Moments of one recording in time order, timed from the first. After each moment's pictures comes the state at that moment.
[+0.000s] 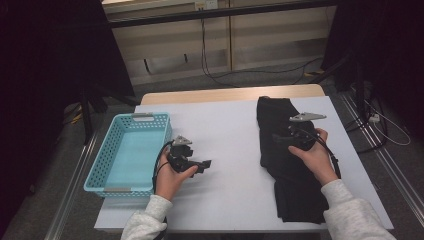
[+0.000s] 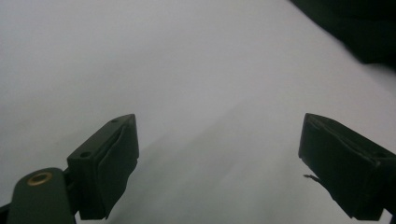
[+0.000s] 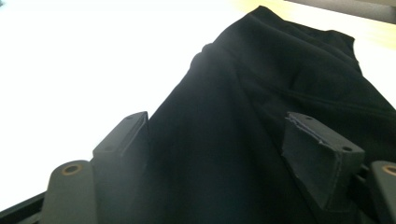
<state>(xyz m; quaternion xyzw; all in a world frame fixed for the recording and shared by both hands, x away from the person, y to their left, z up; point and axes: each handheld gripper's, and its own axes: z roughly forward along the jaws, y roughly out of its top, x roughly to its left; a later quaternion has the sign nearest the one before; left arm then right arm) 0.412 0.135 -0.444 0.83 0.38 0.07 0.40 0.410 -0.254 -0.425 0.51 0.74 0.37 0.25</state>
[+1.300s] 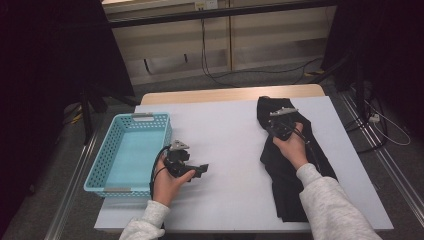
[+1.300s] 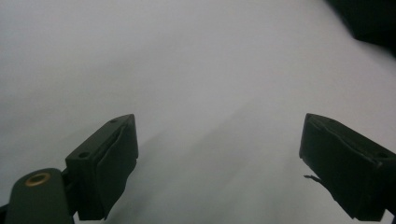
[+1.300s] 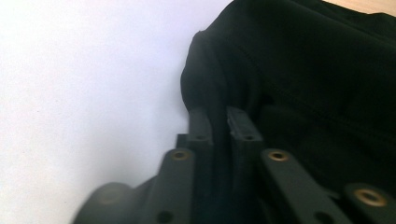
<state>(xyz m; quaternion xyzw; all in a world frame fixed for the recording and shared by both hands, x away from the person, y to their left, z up) 0.401 0.143 -0.447 0.83 0.39 0.08 0.40 0.472 -0.227 -0.464 0.53 0.75 0.32 0.25</state>
